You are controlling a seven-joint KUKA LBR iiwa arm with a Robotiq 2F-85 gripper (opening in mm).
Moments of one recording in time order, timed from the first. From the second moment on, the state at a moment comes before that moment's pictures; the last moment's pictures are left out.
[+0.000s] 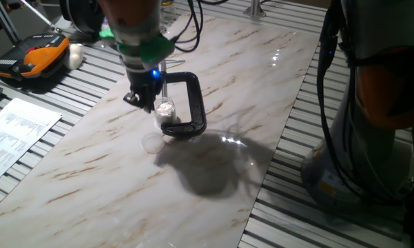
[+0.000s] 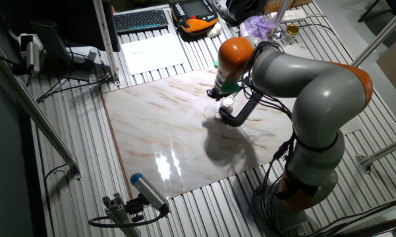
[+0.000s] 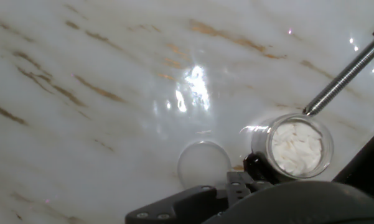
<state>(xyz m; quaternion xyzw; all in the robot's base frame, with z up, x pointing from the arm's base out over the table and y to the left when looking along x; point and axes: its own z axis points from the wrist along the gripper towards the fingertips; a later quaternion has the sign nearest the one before) 0.514 0.104 0.164 0.07 1.00 -0.01 0.05</state>
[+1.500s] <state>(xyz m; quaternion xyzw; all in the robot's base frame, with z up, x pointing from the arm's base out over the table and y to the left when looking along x) 0.527 0.045 0.210 0.05 1.00 0.02 0.02</state>
